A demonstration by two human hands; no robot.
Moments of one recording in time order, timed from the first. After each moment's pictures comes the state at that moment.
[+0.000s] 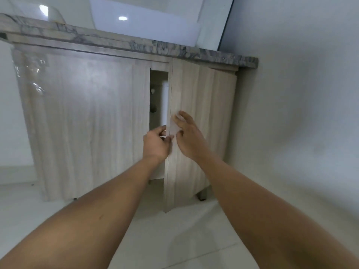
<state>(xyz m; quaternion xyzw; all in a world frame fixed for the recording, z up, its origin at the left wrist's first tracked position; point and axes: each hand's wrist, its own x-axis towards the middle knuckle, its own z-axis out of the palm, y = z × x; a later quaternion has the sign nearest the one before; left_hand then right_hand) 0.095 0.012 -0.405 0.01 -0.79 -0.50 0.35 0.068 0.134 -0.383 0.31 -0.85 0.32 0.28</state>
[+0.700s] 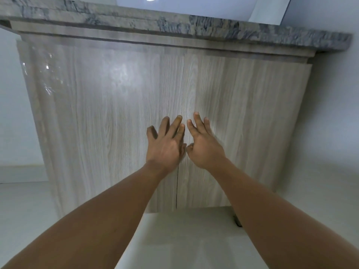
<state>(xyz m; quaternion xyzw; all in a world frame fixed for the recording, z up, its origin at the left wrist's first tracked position) -0.017 -0.102 -0.420 0.06 -0.90 0.14 0.40 -0.069 0.042 -0.408 0.36 -0.87 0.21 0.26</state>
